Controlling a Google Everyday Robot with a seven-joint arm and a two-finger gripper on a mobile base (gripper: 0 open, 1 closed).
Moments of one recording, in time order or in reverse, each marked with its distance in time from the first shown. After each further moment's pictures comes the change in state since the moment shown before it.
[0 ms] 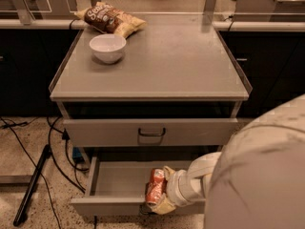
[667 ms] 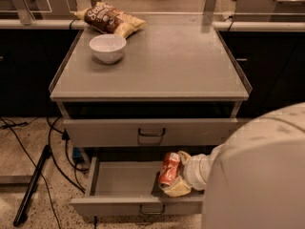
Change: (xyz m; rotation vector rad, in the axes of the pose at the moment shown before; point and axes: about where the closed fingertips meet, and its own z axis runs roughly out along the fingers) arm 0.004 -0.045 -0.056 0.028 -0.096 0.103
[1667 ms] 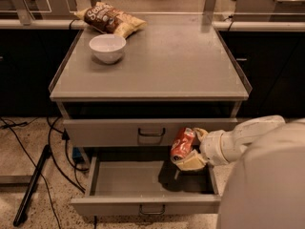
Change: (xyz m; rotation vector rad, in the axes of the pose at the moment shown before) arm -0.030 -0.063 -0.069 0.060 -0.118 0.071
